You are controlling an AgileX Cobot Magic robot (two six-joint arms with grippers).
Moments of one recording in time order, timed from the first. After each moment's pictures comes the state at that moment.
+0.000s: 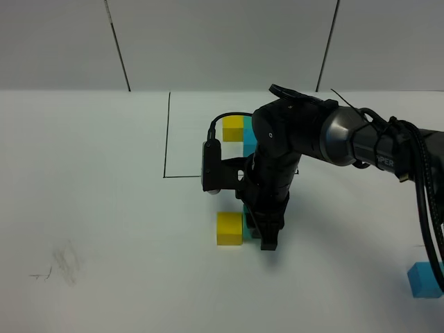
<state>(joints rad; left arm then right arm) -0.12 -0.01 -0.51 -0.07 1.06 -0.04 0.61 2.14 -1.55 0.06 0.93 -0.96</state>
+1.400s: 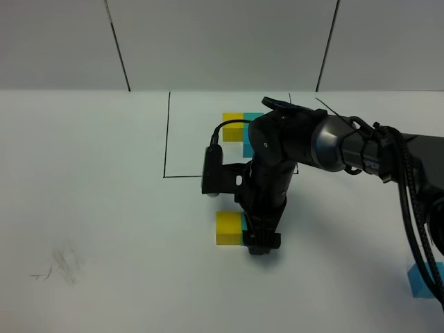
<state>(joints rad) -0.12 -0.01 -0.51 -0.07 1.06 -0.04 0.61 2.18 -1.56 0.04 0.89 -0.87</state>
